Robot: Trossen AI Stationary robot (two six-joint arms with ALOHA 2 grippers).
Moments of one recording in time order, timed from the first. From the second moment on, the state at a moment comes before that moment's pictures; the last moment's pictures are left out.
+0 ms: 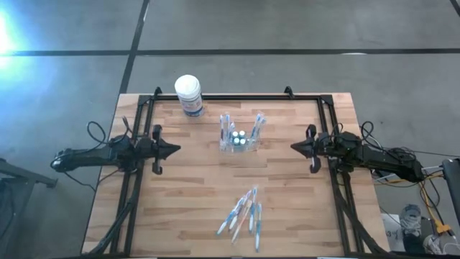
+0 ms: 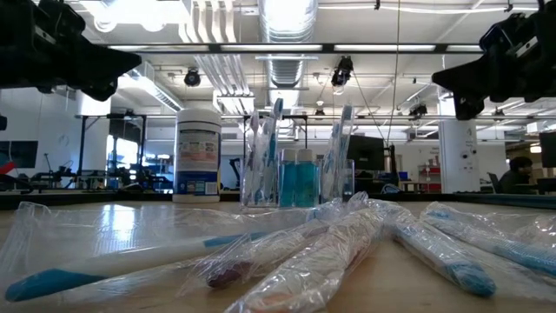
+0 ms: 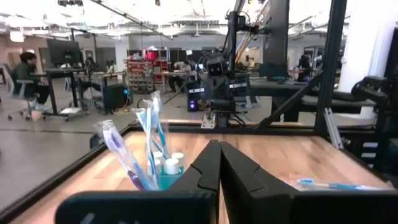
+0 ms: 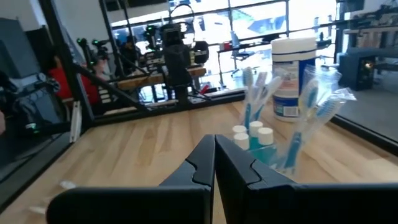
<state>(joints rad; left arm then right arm) 0.04 0.06 0.03 0.12 -0.04 0.00 -0.21 0.03 0.01 0.05 -0.15 0.19</state>
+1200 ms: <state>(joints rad) 0.04 0.06 0.03 -0.01 -0.02 -0.06 0.28 0.92 0.90 -0.55 0.37 0.49</state>
